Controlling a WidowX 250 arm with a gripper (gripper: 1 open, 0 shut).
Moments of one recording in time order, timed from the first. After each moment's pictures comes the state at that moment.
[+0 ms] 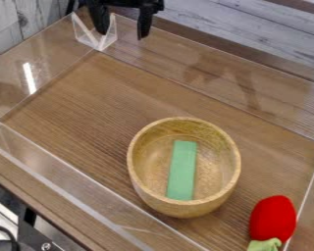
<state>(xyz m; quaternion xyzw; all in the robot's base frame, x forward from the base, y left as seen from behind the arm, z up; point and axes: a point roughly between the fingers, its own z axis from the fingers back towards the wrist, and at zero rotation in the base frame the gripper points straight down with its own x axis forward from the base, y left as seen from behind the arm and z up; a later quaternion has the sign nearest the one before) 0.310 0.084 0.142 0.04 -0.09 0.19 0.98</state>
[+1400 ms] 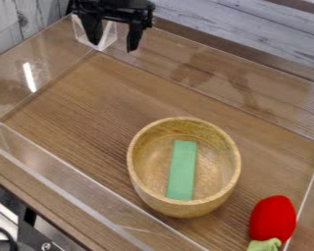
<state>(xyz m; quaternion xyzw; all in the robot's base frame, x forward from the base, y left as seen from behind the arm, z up) 0.306 0.121 0.119 0.06 -0.08 0.19 0.98</state>
